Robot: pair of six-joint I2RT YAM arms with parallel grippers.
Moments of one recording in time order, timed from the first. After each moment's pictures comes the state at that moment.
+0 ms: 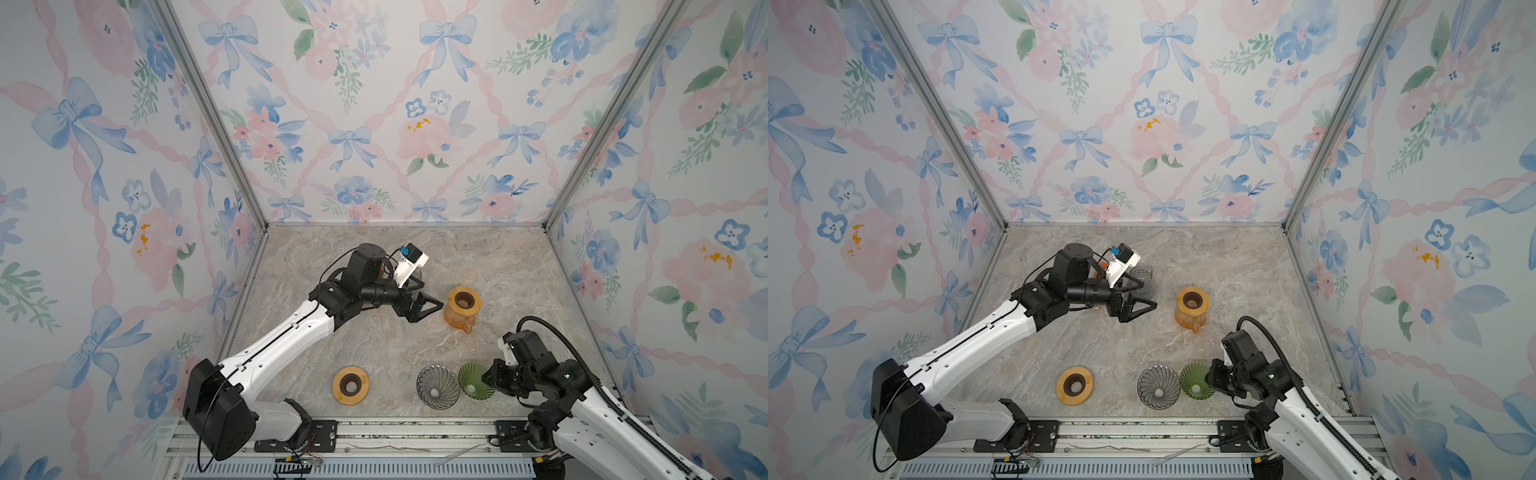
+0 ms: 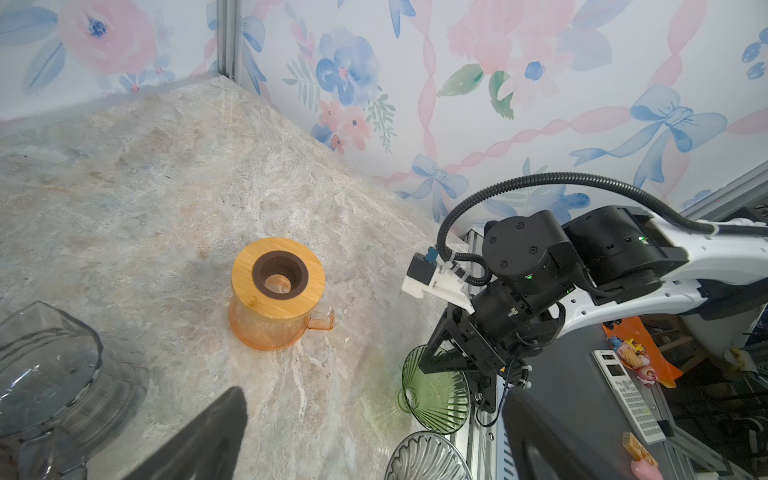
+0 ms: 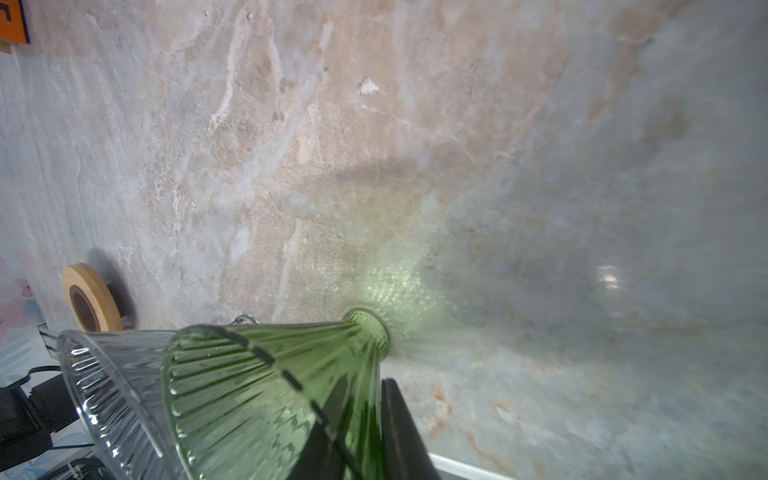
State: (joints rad) left arm -0.68 1.33 1.16 -0.30 0.64 -0.15; right arm 0.53 0.66 0.44 -0.90 -0.23 0.80
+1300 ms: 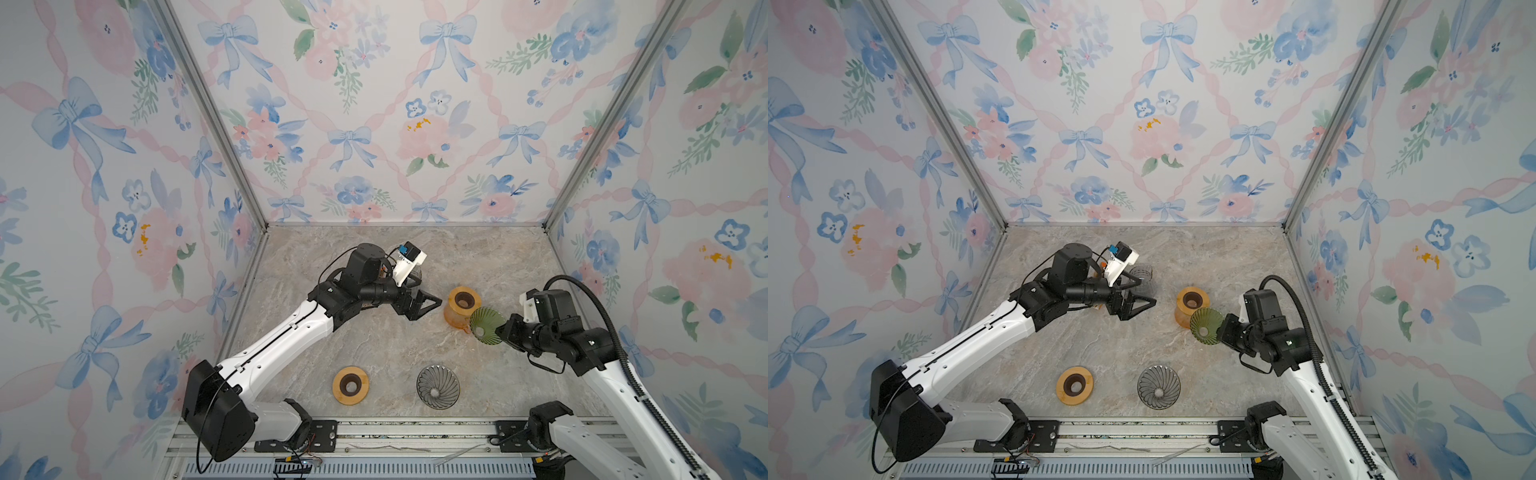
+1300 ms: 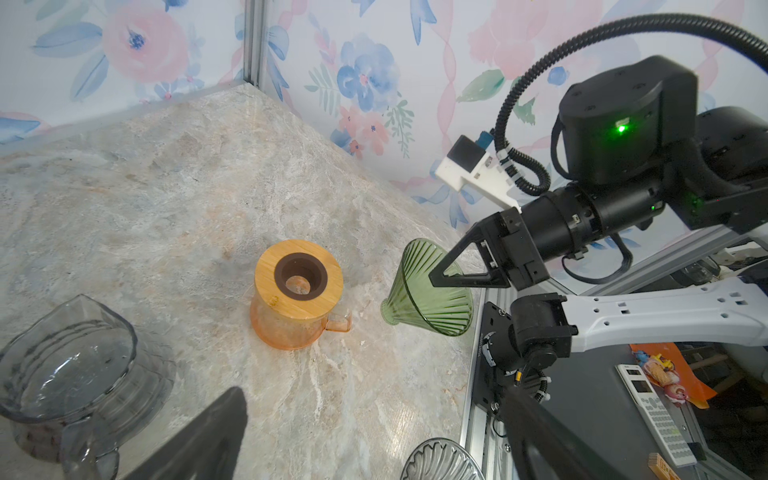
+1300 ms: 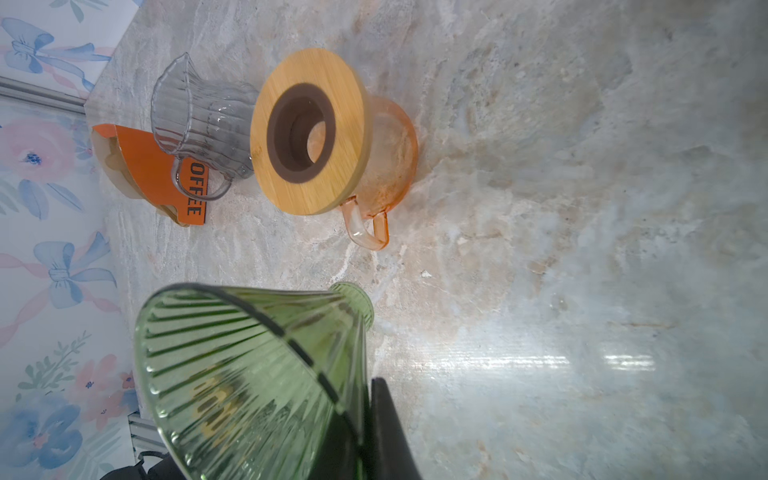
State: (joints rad) left arm -0.67 1.32 1.16 -0.30 0.57 -0.15; right arm 0.25 0.86 0.86 -0.96 -0.22 0.69
